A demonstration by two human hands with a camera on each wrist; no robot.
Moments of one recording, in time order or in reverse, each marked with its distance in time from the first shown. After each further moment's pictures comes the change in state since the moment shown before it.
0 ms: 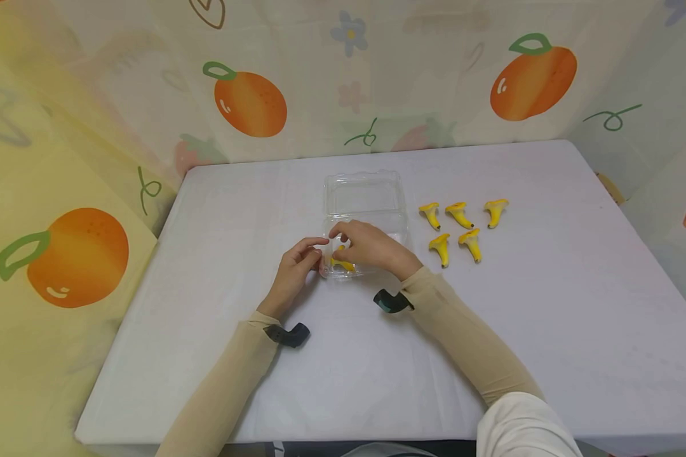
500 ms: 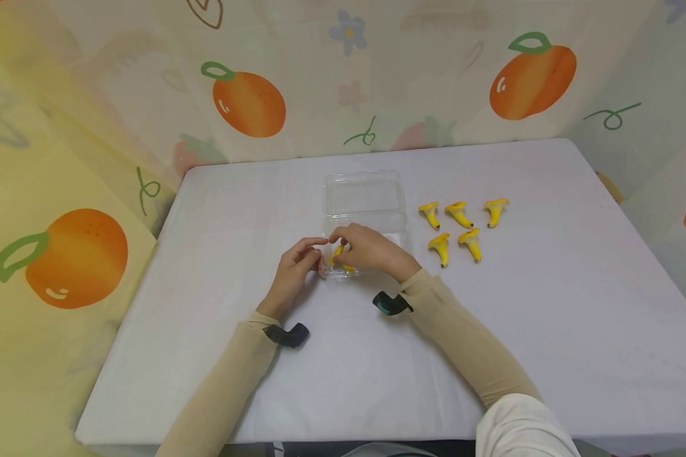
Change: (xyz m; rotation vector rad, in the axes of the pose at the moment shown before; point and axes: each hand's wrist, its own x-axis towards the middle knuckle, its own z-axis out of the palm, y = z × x) left_hand 0.000 0.000 0.000 -0.005 0.002 0.004; right_hand 0.000 0.003 0.005 -0.006 -0.031 0.006
